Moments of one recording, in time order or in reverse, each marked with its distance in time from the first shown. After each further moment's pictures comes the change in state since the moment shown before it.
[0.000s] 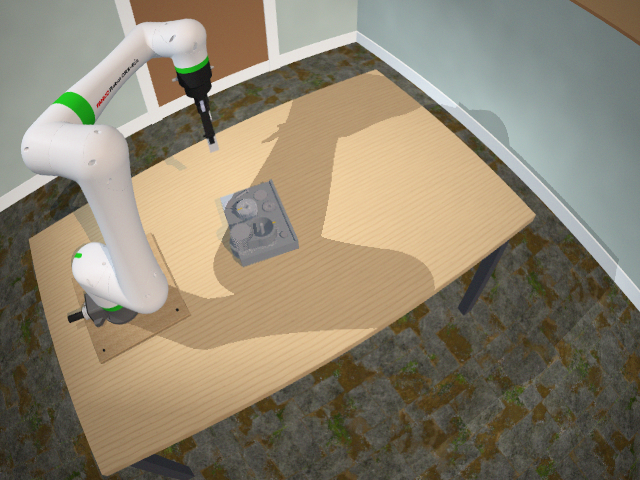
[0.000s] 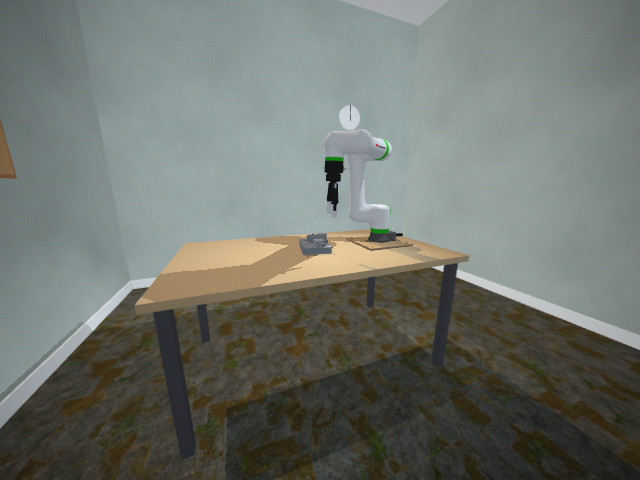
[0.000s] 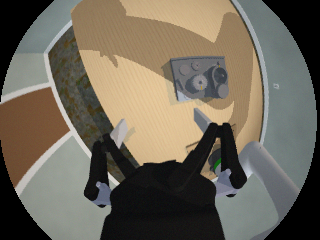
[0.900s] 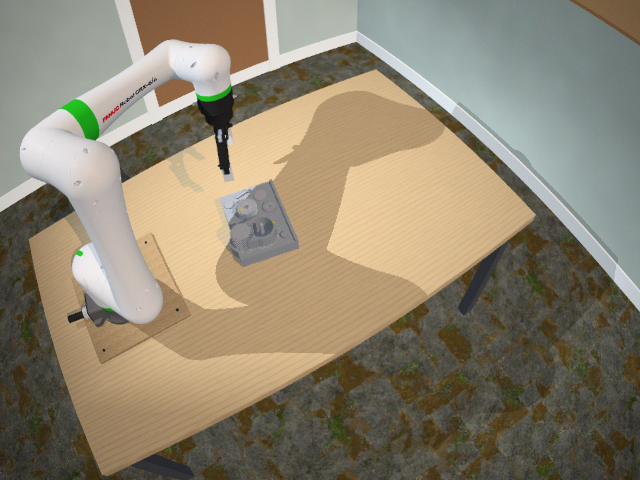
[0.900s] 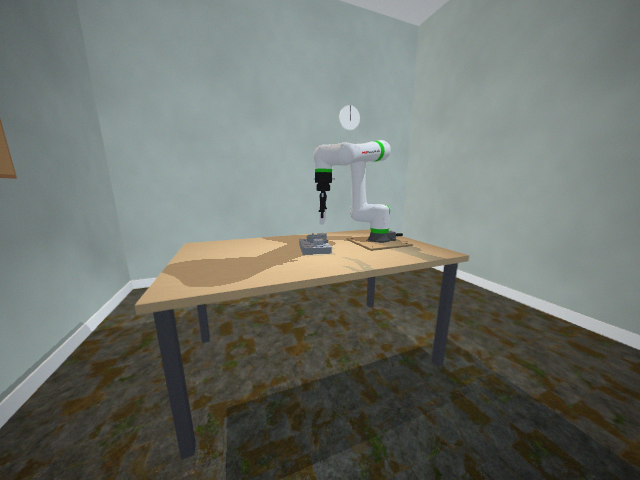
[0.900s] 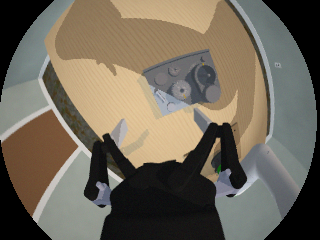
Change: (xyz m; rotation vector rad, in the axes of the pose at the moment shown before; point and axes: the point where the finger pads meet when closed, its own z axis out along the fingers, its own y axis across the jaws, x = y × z) arm 0.032 0.083 0.052 0.016 -0.028 0.192
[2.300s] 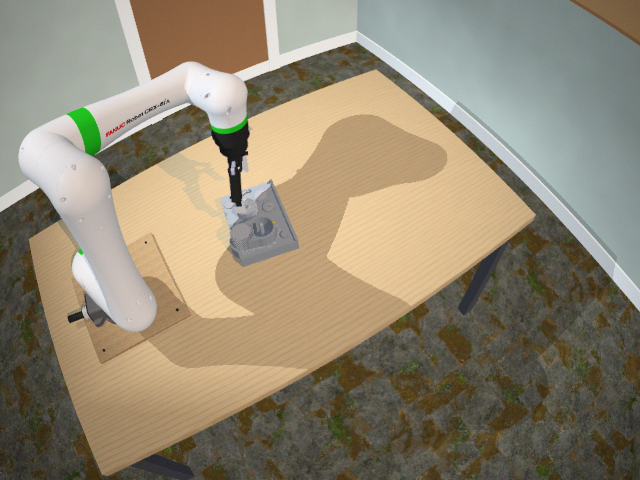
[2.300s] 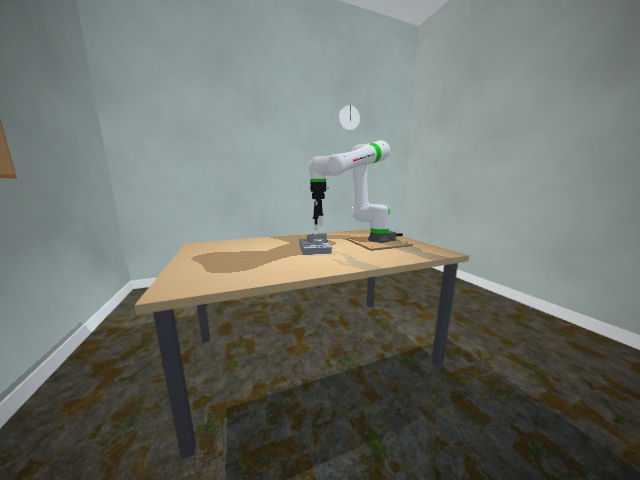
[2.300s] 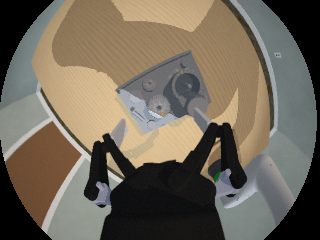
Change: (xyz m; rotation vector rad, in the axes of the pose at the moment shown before) arm 0.030 0.076 0.049 0.008 -0.012 0.092
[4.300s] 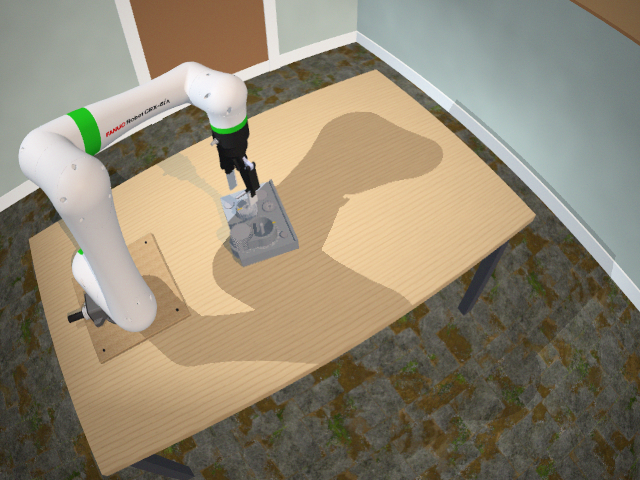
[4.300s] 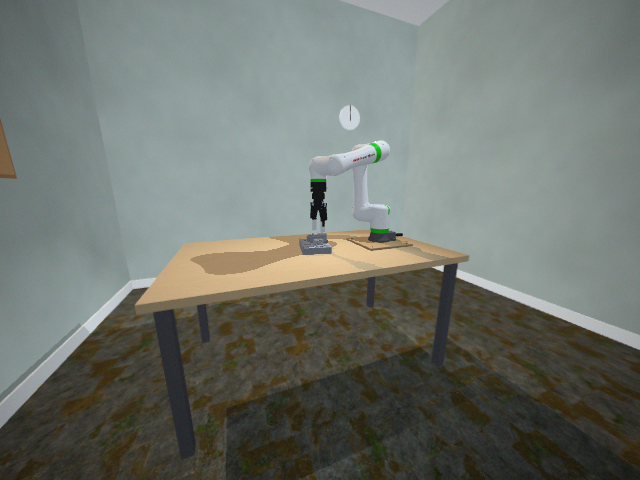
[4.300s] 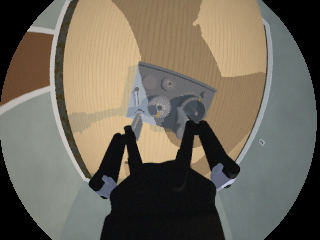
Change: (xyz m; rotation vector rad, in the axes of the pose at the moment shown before) arm 0.000 -0.001 0.001 0.000 0.000 -0.785
